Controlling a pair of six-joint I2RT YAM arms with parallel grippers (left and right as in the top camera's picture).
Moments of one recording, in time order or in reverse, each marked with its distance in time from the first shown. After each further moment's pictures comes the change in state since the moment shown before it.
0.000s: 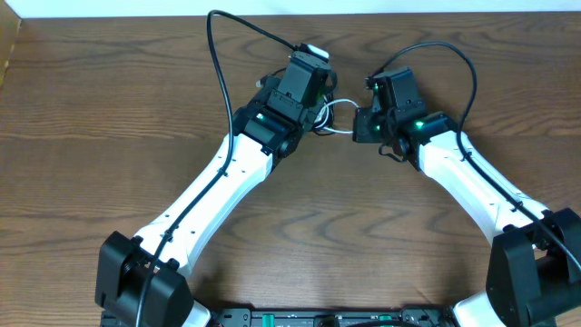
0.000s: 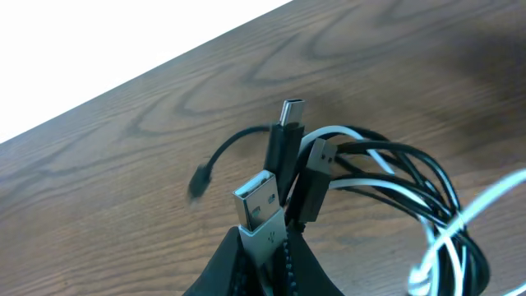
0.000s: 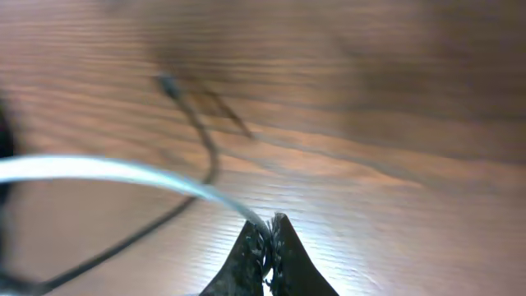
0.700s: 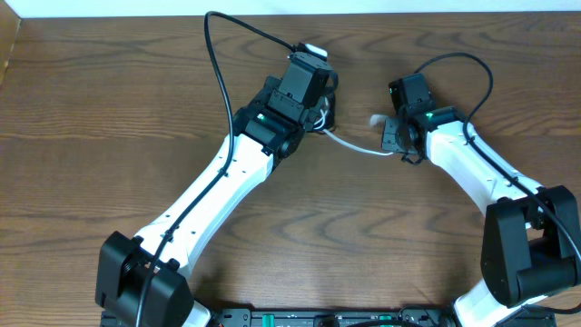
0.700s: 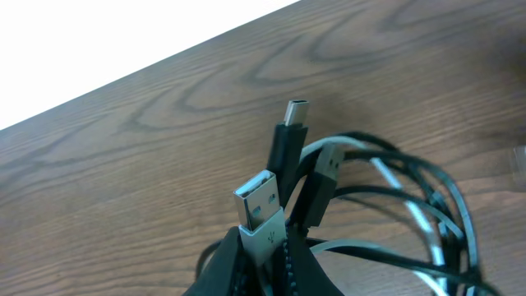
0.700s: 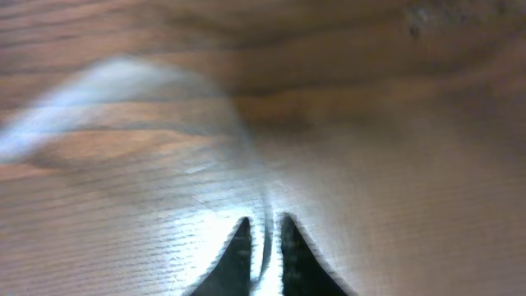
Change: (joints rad) left arm -0.004 0.001 0.000 -0.001 -0.010 -0.045; right arm -0.099 0.093 0.001 -0.154 0.188 0.024
